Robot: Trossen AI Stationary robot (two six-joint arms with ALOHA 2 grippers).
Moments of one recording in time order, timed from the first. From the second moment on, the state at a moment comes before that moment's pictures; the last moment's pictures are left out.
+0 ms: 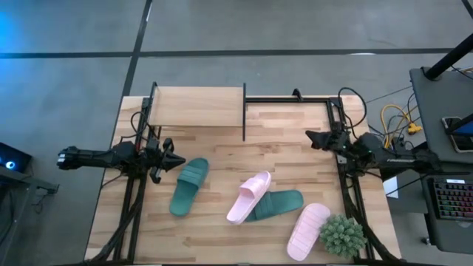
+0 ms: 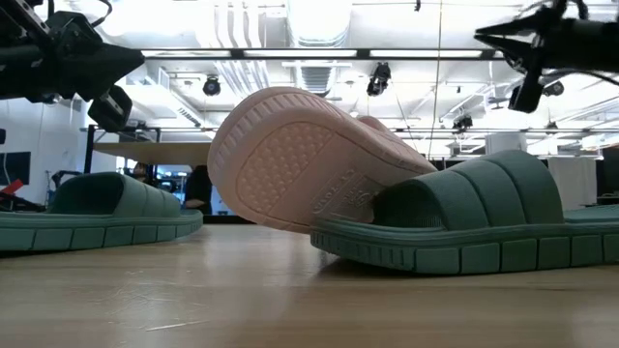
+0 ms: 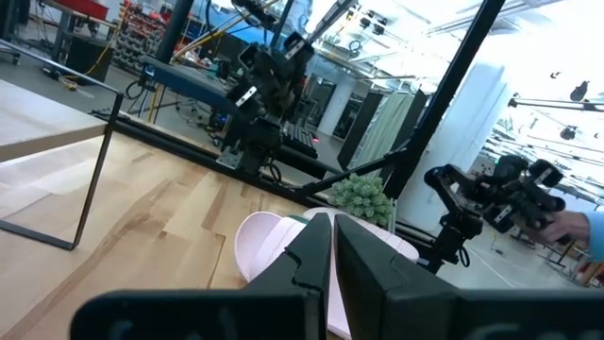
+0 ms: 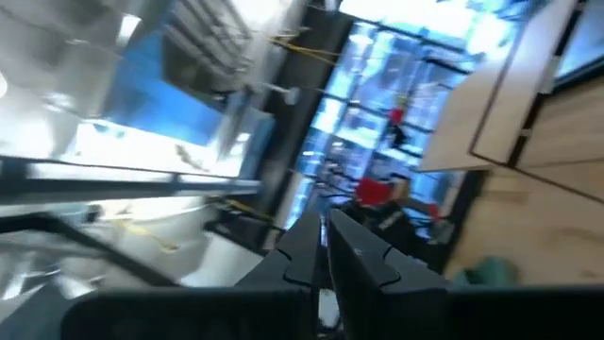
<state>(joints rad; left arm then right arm) -0.07 0.06 0.00 0.12 -0.02 -0.44 -0.07 0.21 0.11 0.39 0.23 1.17</state>
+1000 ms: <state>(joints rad) -0.07 0.06 0.00 0.17 -0.04 -0.44 -0.01 1.30 1.20 -0.93 0.14 0.74</state>
